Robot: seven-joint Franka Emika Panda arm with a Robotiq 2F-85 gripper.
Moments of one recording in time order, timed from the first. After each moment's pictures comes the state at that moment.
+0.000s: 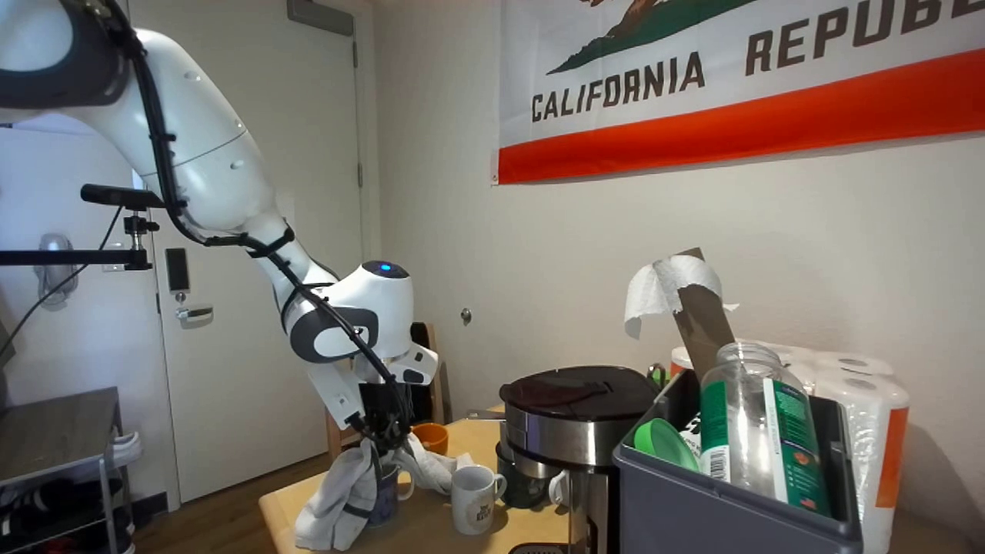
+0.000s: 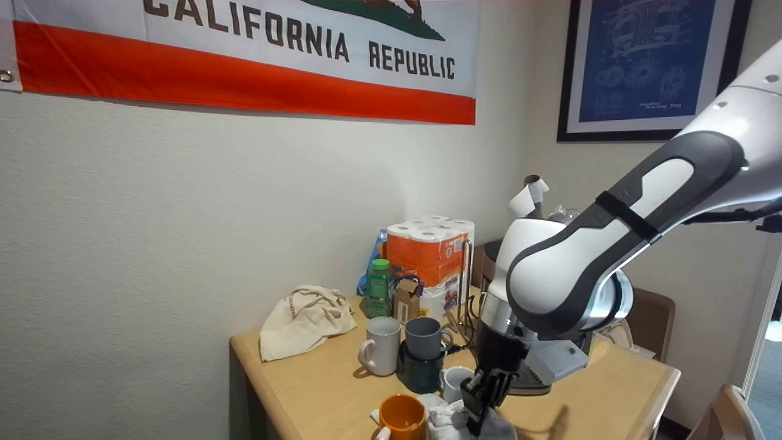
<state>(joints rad) 0.14 0.24 0.16 -2.32 0.44 2.68 -0.13</state>
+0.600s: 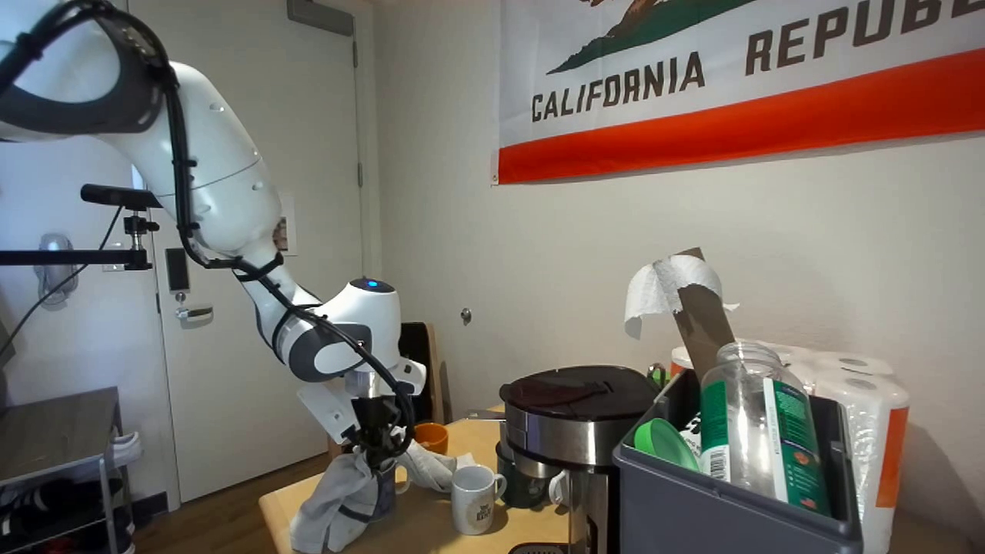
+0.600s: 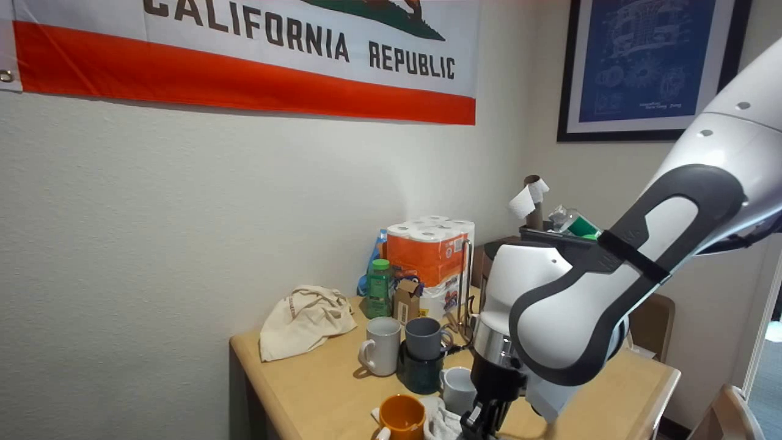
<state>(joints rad) 0.17 0.31 0.17 -2.33 0.27 2.74 -0.06</state>
